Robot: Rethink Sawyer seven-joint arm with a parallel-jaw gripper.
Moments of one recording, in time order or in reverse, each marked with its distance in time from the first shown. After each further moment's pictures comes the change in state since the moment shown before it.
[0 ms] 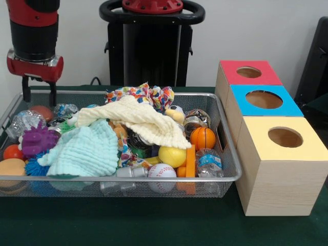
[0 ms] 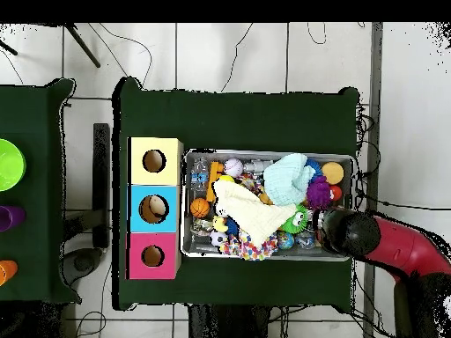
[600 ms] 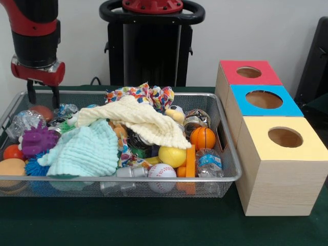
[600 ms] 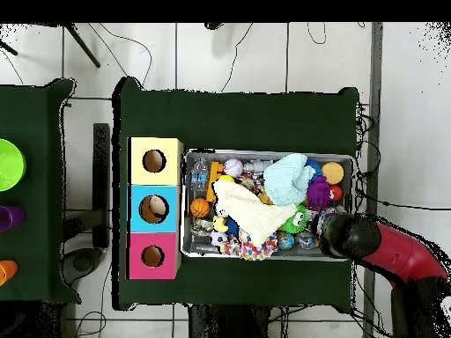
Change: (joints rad) arm 0.005 0.048 -0.056 0.000 0.058 0.000 0.004
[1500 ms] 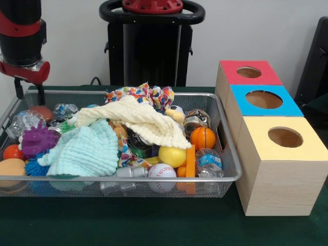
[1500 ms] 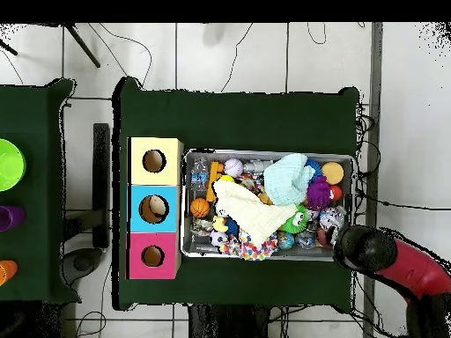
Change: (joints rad) arm -0.068 0.031 -0.038 -0.001 0.000 -0.033 0.000
